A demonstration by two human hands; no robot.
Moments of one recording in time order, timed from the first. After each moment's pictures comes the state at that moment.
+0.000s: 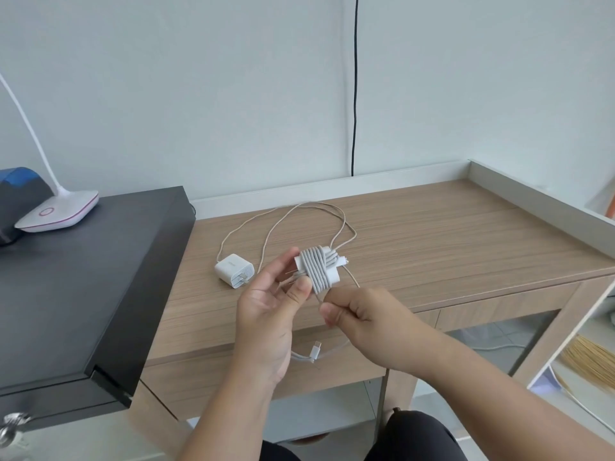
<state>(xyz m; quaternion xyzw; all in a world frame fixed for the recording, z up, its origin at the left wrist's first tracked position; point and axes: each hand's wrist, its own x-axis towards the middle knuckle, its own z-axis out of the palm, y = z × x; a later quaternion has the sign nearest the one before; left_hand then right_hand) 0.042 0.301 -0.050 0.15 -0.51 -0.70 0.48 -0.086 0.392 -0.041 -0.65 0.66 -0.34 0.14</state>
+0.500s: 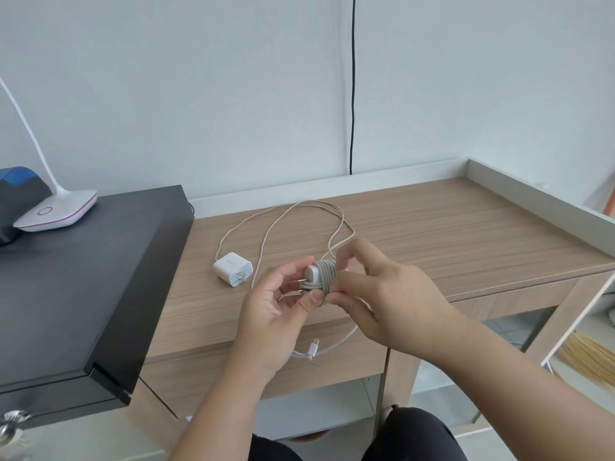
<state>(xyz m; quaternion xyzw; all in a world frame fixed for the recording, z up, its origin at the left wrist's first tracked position) 0.048 0.294 -0.059 0.18 -0.66 -0.59 0.43 -0.099 0.403 -0.021 -0.71 0.62 -0.27 -0.18</state>
